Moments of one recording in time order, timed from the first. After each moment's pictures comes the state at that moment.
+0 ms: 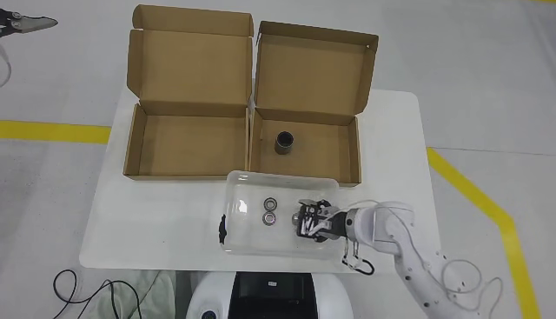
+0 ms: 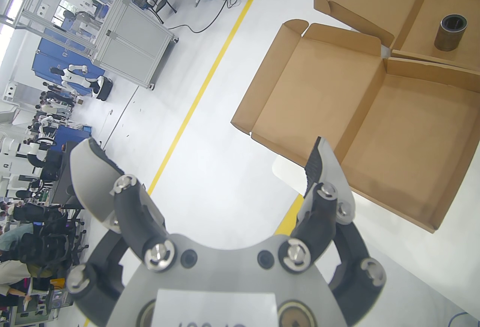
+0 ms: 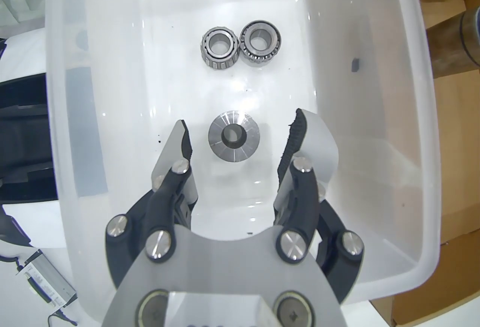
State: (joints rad) left arm 0.40 -0.15 -1.00 -1.50 0.90 -0.88 -0.13; right arm -1.38 -1.14 1.06 -1.74 -1.44 -0.91 0.50
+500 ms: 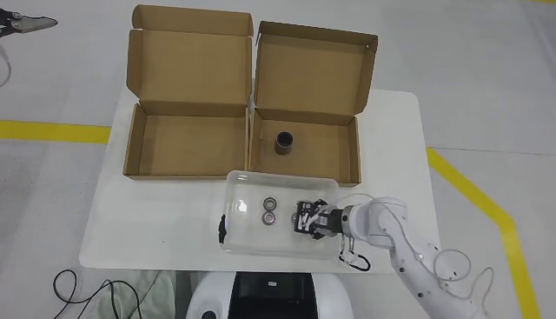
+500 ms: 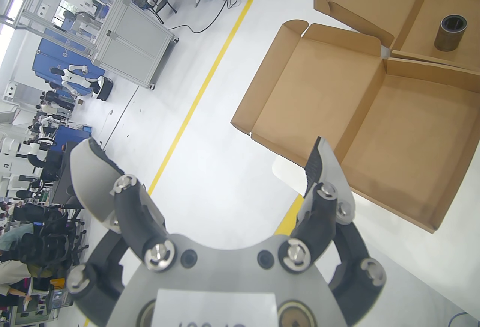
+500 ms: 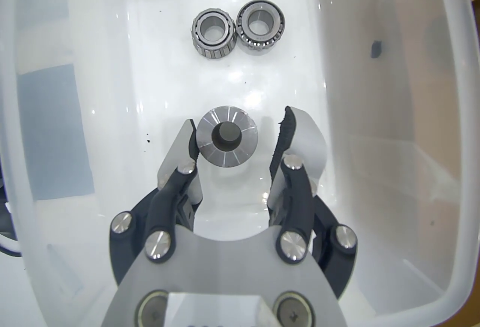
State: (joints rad) left arm 0.40 -0.15 -1.00 -1.50 0.90 -0.88 -0.13; right arm -1.32 -1.15 1.00 -1.65 -1.42 -0.88 0.50
